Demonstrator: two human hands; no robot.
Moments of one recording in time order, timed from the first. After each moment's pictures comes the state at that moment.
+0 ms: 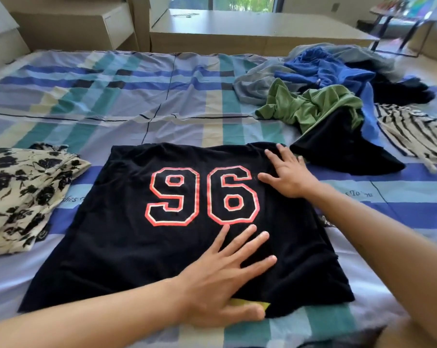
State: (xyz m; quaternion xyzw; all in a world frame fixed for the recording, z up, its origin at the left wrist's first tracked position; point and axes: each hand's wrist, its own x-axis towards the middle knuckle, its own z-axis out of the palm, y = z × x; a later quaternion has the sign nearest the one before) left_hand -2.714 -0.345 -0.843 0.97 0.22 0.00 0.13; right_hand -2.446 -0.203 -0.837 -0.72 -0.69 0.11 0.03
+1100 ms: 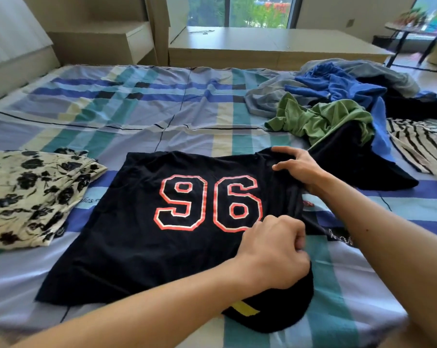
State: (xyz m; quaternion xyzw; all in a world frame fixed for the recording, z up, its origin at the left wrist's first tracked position) left_hand -2.622 -0.346 -0.766 0.82 0.46 0.14 0.31; right_hand -2.443 -0.191 -0.797 -0.65 -0.50 0.42 0.39
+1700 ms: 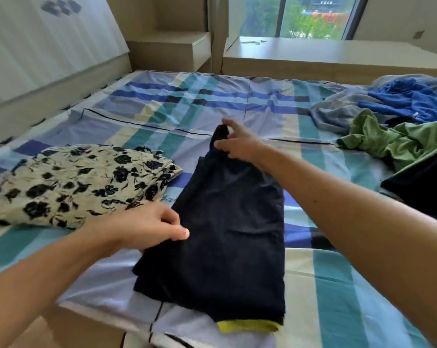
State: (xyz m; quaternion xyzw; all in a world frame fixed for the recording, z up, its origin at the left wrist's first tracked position) left_hand -2.938 -0.293 -0.735 0.66 0.65 0.01 0.38; right_hand -2.735 -0.109 -0.742 -0.54 -0.70 0.39 0.26
